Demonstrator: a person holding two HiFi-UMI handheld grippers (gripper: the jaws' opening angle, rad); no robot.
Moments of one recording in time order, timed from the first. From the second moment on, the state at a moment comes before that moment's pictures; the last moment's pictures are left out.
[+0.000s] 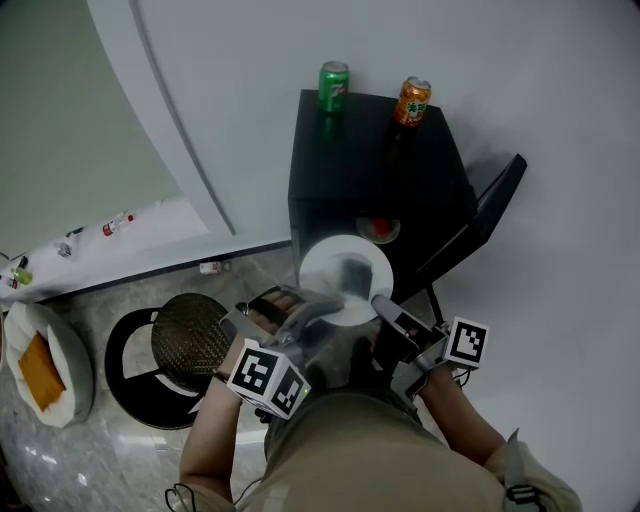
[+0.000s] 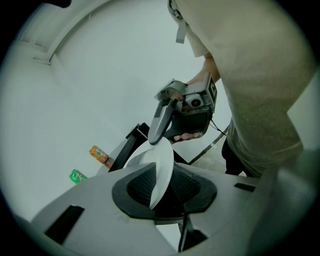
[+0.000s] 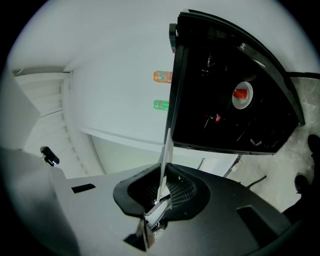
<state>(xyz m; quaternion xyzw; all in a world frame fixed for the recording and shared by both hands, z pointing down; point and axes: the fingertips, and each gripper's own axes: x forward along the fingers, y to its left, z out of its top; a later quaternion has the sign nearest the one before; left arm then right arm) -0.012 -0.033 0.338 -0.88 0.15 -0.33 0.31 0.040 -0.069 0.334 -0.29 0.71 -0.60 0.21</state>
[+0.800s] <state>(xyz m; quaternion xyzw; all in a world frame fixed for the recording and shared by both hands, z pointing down) 0.040 -0.001 0.348 -0.88 0.17 -0.36 0.27 0.090 -0.041 0.346 -0.26 0.71 -0.63 0.19</state>
